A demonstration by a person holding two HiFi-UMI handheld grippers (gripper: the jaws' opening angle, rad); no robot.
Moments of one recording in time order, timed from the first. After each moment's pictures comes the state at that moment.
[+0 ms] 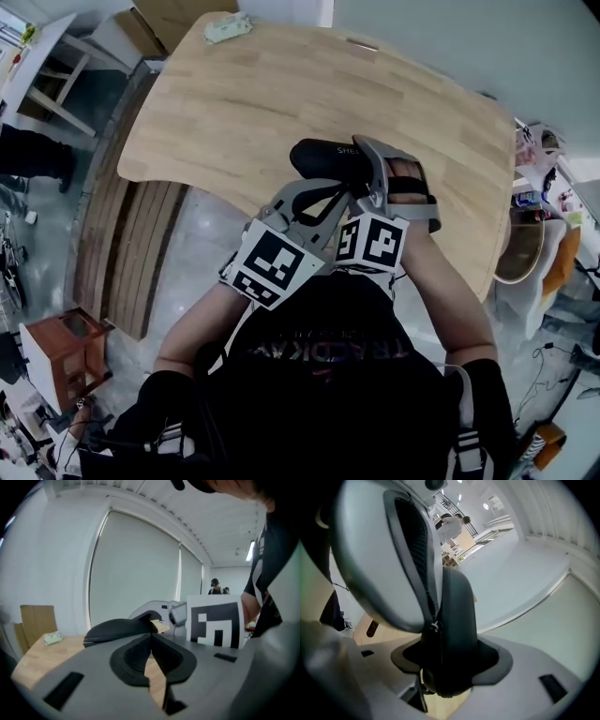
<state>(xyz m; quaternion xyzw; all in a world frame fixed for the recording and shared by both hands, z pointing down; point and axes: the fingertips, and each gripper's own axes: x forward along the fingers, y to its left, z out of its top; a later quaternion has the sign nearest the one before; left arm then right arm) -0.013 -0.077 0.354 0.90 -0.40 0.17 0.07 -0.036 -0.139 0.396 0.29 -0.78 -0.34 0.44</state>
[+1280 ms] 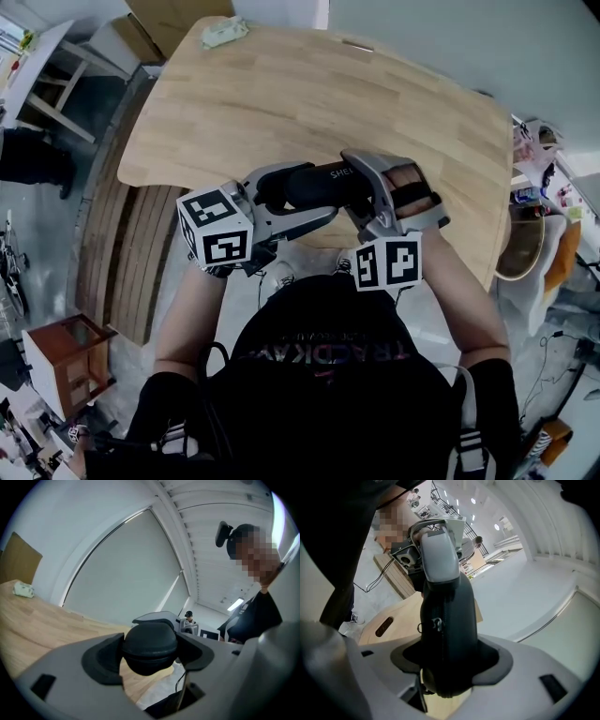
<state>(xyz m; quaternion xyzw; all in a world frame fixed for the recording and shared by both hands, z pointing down) -0.042 -0.071 0.340 0.93 -0.25 0.01 0.25 -0.041 -0.096 0.379 0.20 -0.81 -0.41 0.38</state>
